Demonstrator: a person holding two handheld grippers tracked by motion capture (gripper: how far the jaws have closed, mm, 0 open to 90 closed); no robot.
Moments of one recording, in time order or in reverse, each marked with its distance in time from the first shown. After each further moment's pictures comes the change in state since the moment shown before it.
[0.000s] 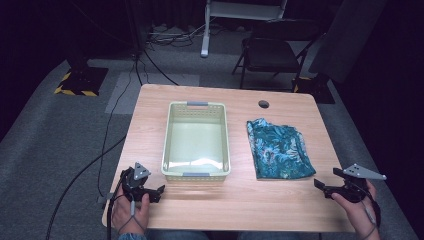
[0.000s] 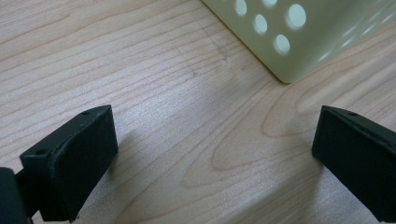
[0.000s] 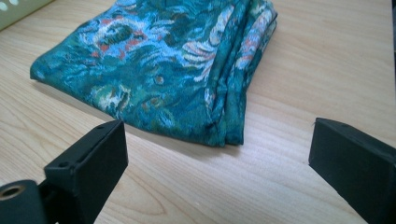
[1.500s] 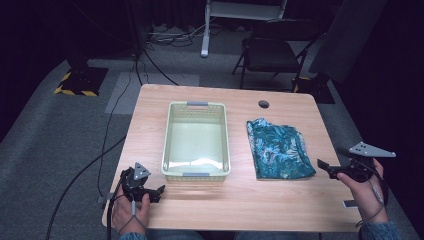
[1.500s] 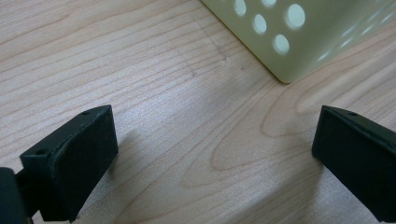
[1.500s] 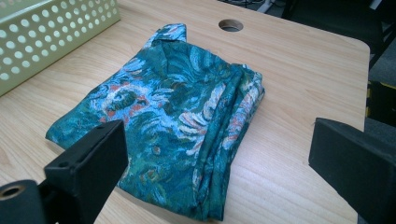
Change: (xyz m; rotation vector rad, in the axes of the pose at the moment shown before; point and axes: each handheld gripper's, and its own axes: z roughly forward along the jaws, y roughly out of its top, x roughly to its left) left arm 0.000 0.000 0.000 0.000 -0.002 0.003; right arm -0.009 0.067 -0.009 -0.053 0.017 -0.057
